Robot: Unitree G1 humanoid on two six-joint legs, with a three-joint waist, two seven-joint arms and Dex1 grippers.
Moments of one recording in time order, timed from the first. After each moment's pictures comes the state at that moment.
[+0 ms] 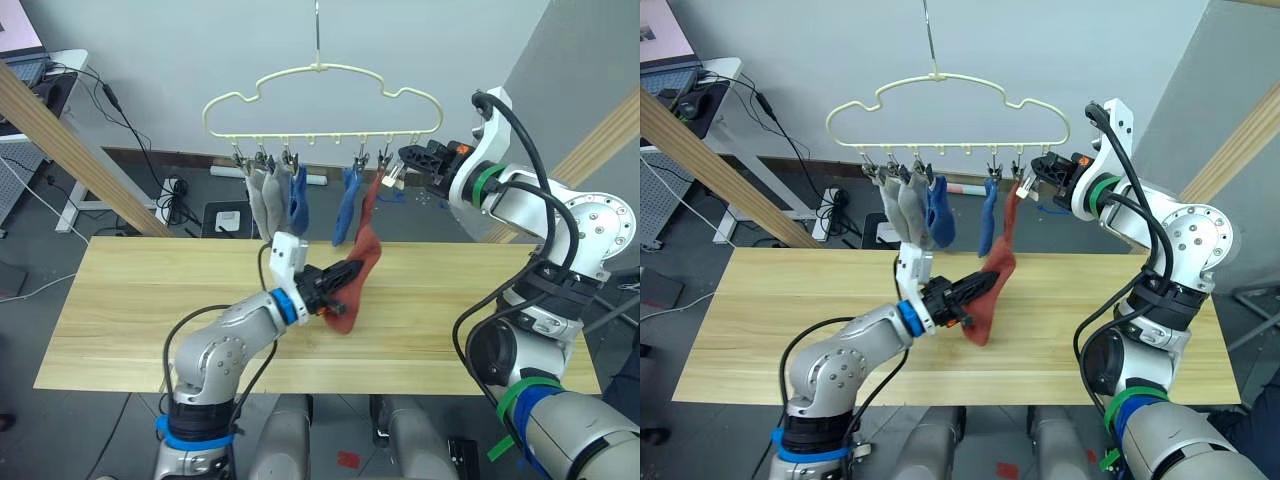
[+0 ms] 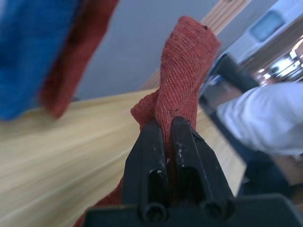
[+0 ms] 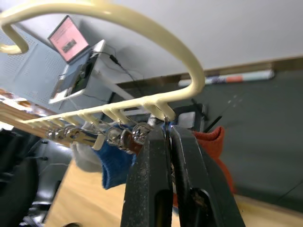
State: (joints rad) left arm -0.32 0.05 0.03 -0.33 -0.79 0.94 -0.38; right arm -1.02 -0.06 -0.62 -0.15 0.72 1.54 -0.01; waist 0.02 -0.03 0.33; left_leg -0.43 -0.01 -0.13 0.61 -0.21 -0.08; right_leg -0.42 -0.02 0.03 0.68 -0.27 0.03
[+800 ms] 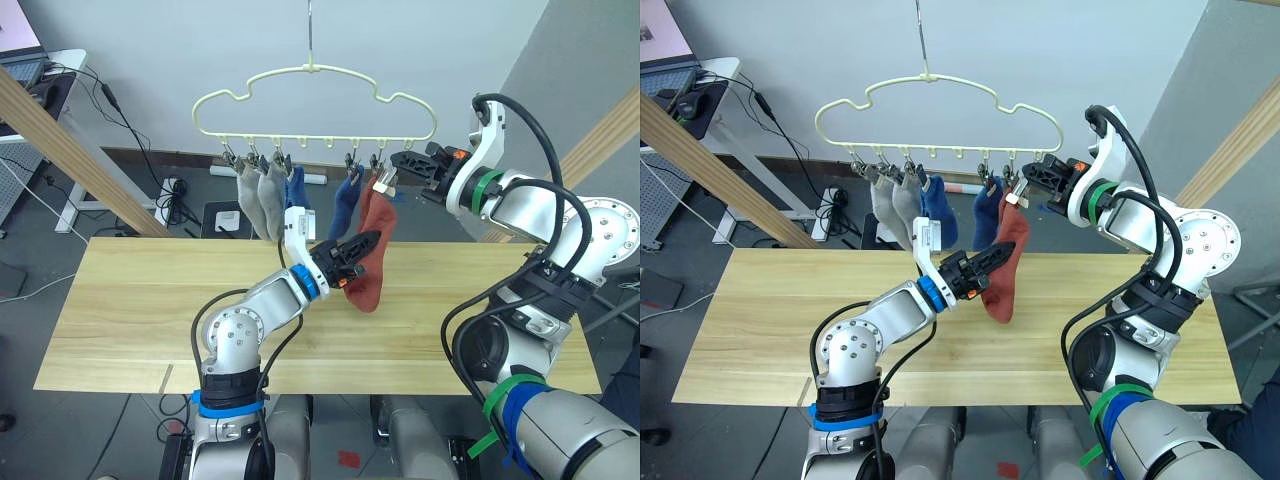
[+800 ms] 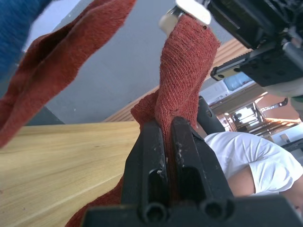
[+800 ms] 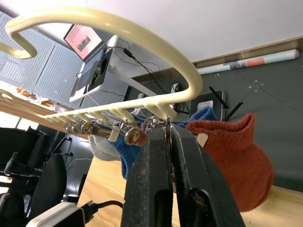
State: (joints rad) left arm -0.43 -0.03 0.13 -0.22 -0.95 1.00 -0.21; right arm -1.04 -0.03 -0.69 -0.17 0.78 1.61 -0.05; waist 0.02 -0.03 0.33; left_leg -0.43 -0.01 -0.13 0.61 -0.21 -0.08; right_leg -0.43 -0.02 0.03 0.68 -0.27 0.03
